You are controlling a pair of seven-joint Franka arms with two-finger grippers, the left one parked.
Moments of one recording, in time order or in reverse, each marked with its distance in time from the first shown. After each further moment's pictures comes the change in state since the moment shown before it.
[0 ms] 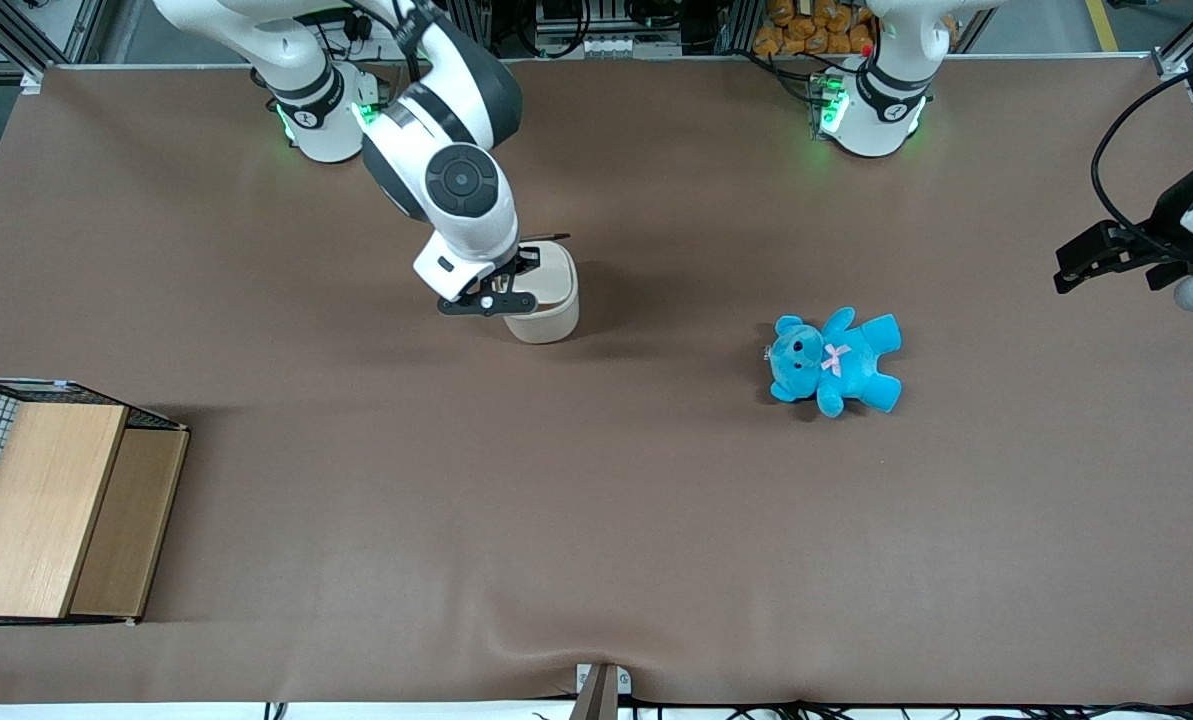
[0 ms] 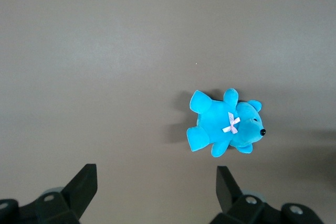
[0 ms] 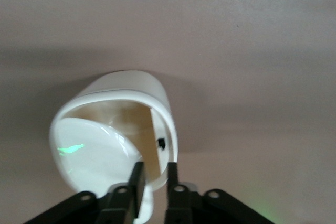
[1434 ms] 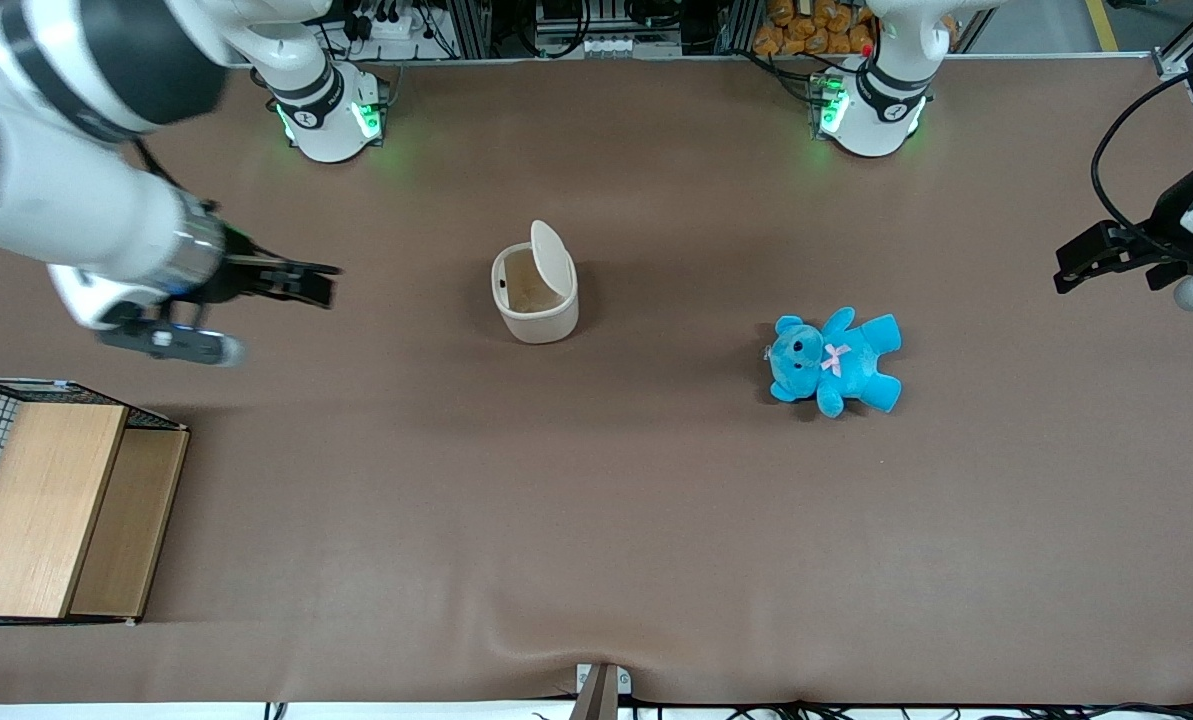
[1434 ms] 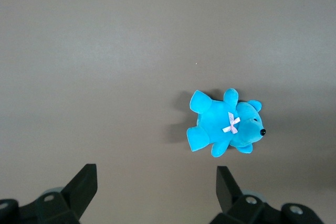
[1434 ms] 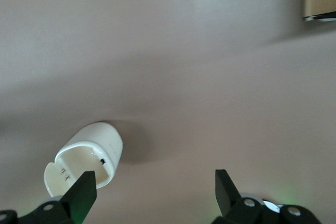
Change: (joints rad) arm -0.266 -0.086 -0.198 0.408 0.072 -0.416 -0.200
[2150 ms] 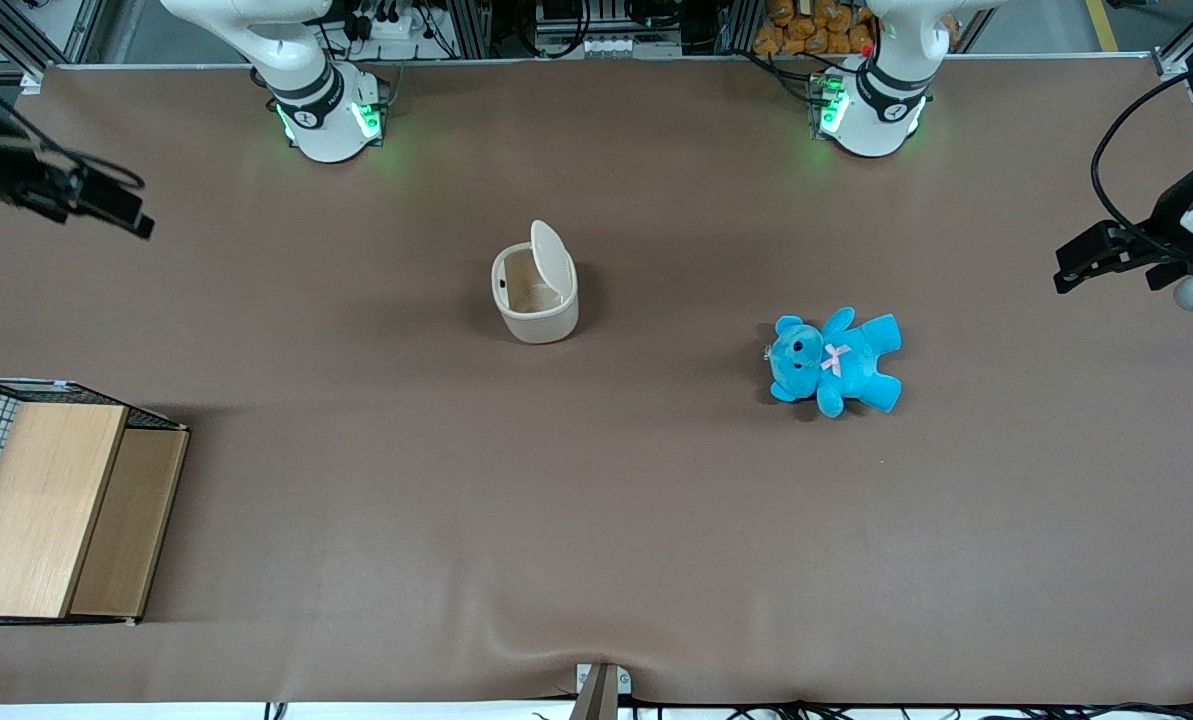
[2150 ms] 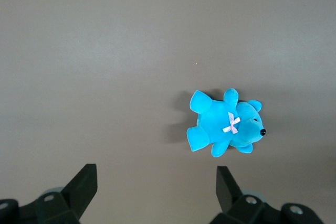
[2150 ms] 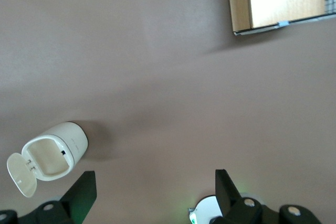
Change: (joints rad) arm -0.002 -0.250 -0.210 -0.095 -0.009 -0.091 -0.218
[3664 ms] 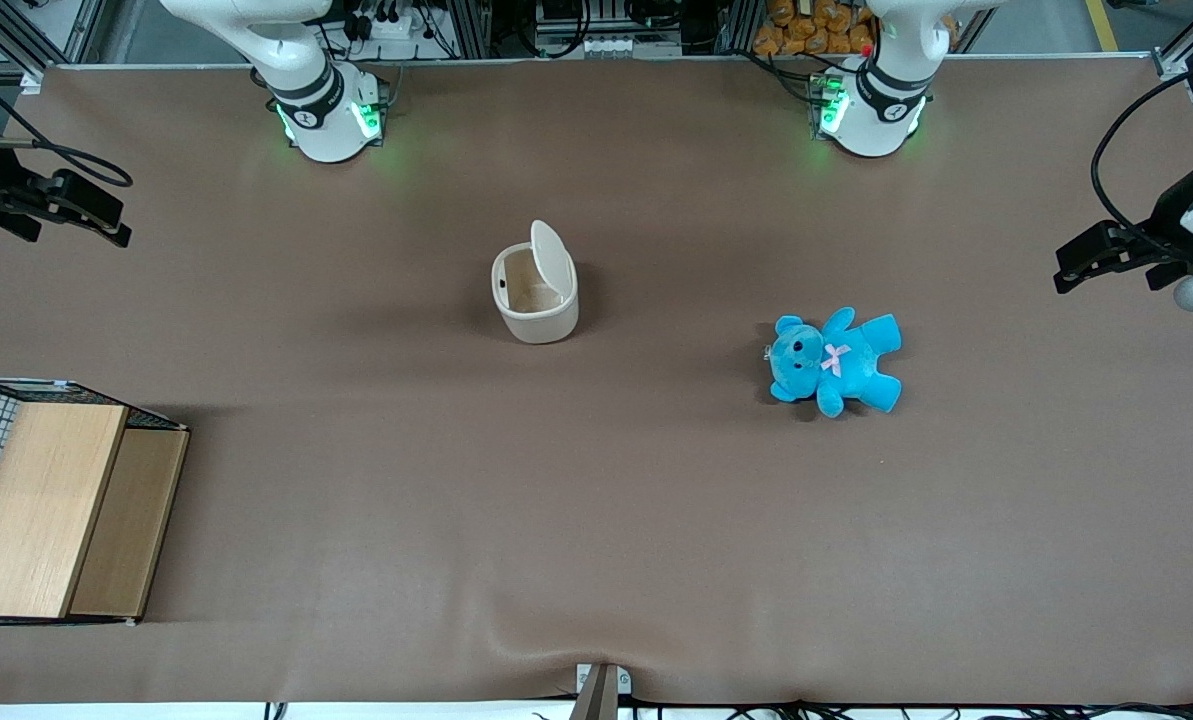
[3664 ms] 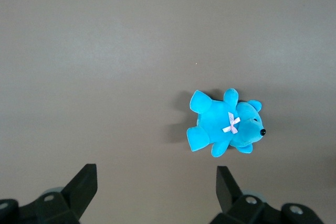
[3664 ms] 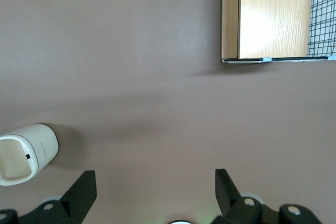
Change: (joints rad) arm 0.003 -0.017 -0.034 -0.090 -0.057 0.129 -0.199
